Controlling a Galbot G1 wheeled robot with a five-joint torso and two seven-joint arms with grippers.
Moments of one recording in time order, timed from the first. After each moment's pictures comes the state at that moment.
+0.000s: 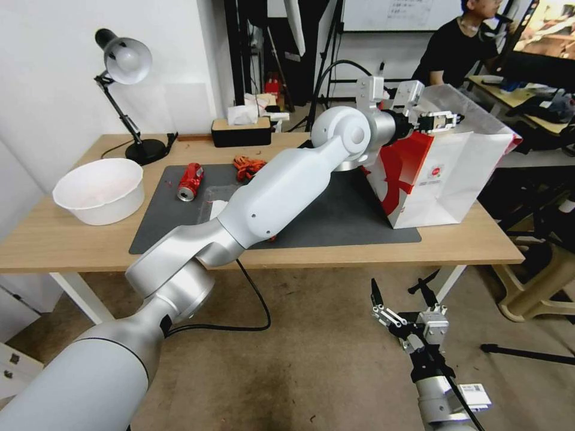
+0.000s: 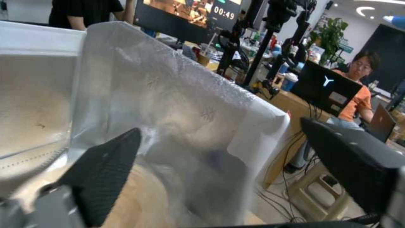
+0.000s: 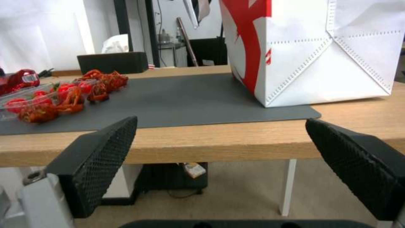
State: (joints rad) left arm -0.03 -1.61 0.35 -1.22 -1.28 0.53 -0.12; right arm -1.79 1.20 0.41 2.12 0.24 0.31 0.22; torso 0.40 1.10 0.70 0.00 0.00
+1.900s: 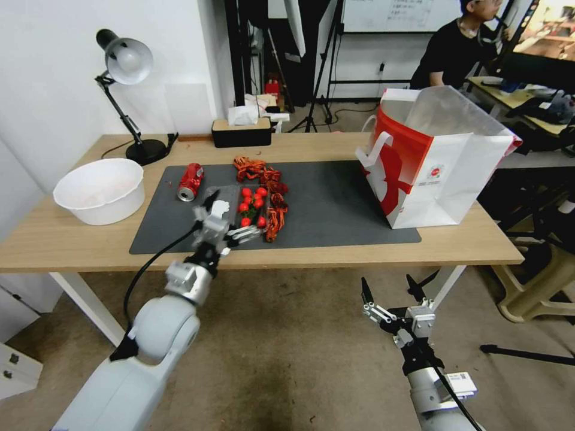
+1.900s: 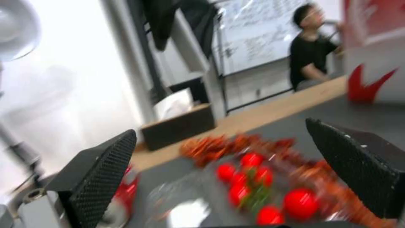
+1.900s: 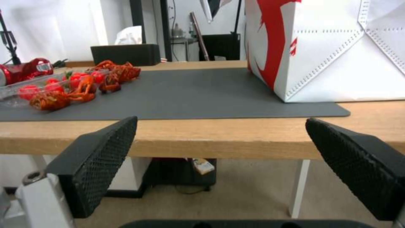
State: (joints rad) left arm 1.27 -1.09 -0.32 -2.01 -0.18 -0.03 -0.12; right arm -1.72 1.15 0.36 2.07 0.25 0.30 0.21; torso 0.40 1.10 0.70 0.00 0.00
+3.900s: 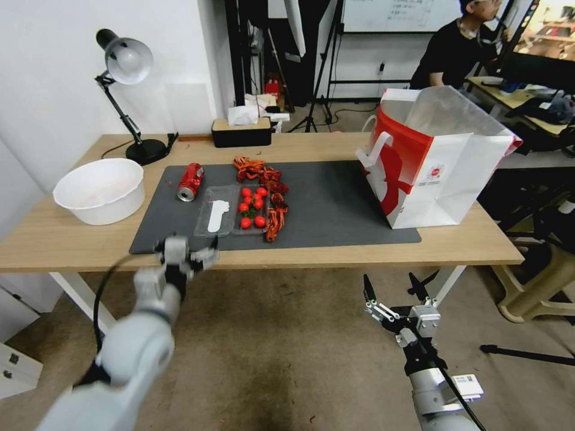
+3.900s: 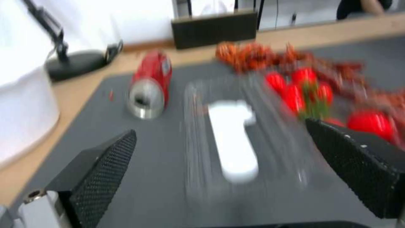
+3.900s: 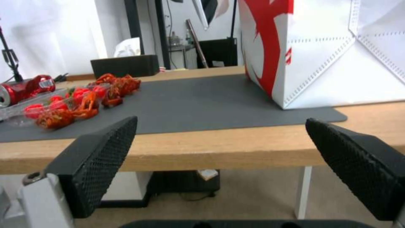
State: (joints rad) left arm 1.36 -1.07 -0.40 -2.11 -0.46 0.33 -0.30; right arm -1.74 1.16 0.37 2.11 0.27 0.31 0.21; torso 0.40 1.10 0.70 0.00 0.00
